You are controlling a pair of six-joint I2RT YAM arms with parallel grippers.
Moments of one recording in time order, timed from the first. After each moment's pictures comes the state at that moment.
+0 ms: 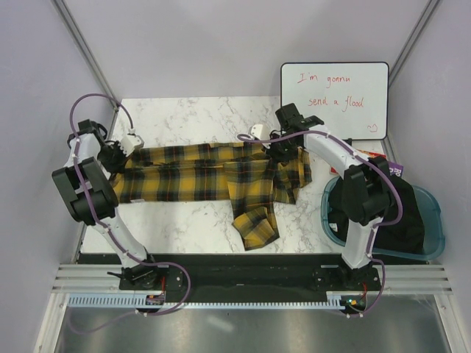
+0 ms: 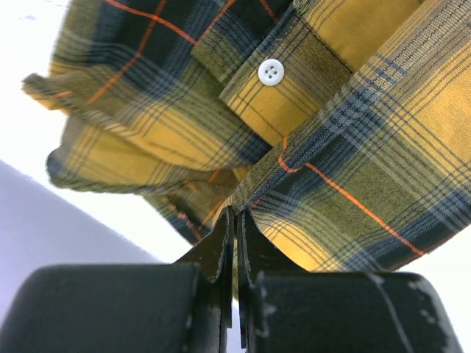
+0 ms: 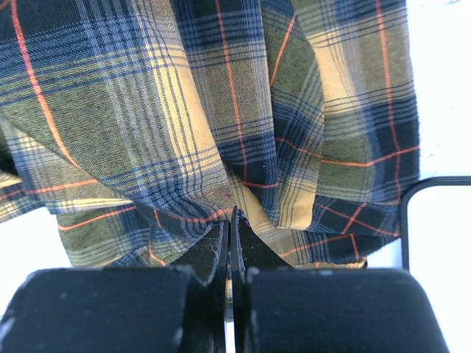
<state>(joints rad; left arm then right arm) 0.45 1.92 1.49 -0.90 0.33 1.33 0.41 1.90 1.58 -0.80 -0.33 -0.86</state>
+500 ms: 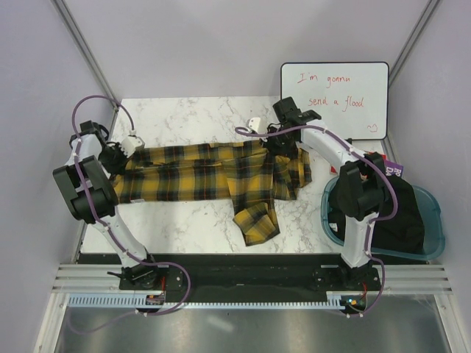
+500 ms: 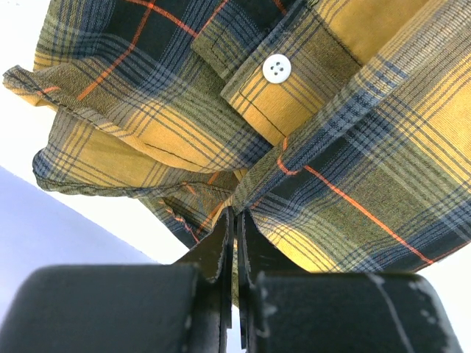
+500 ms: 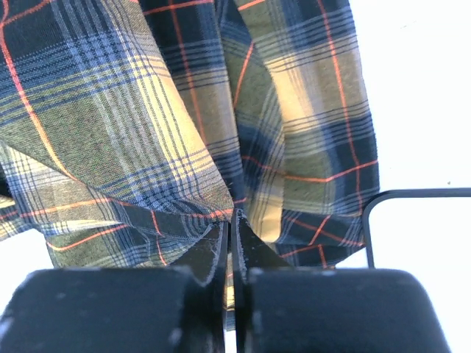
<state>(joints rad) 0.44 1.95 1.48 -0.88 0.31 1.31 0.41 1.97 1.68 -0.81 -0.31 -0.85</state>
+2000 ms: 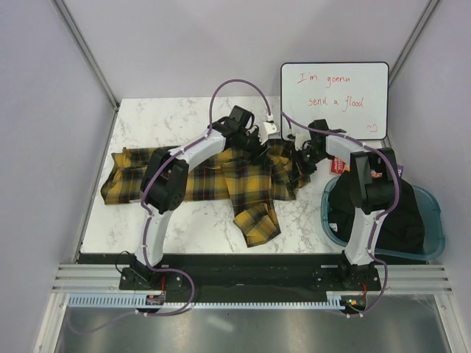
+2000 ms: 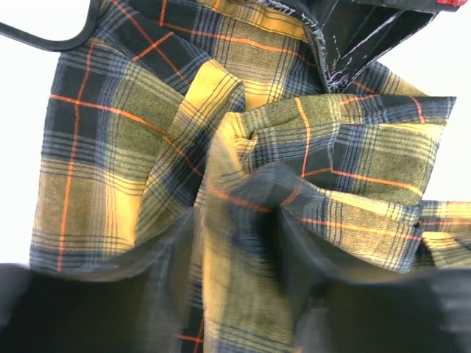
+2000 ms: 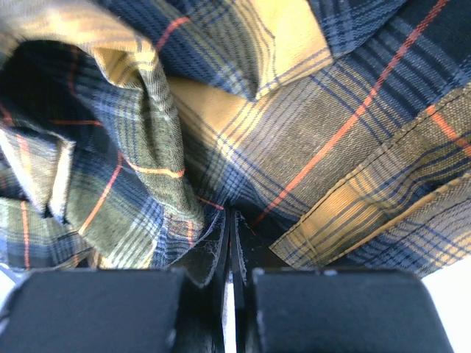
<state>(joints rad) -0.58 2.19 1.79 -0.46 0.63 0.55 0.15 1.99 1.35 -0.70 -0.52 -0.18</state>
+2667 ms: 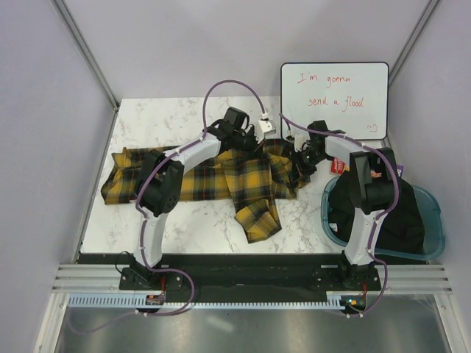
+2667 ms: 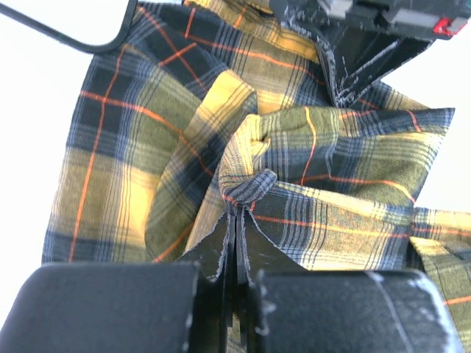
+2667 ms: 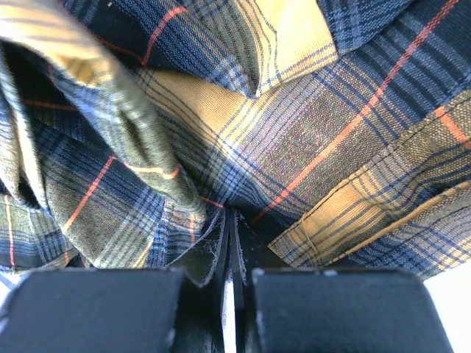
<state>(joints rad) -0.56 2.14 1.68 -0.30 0.62 0.46 0.15 2.00 1.34 -0.69 -0.50 -0.20</state>
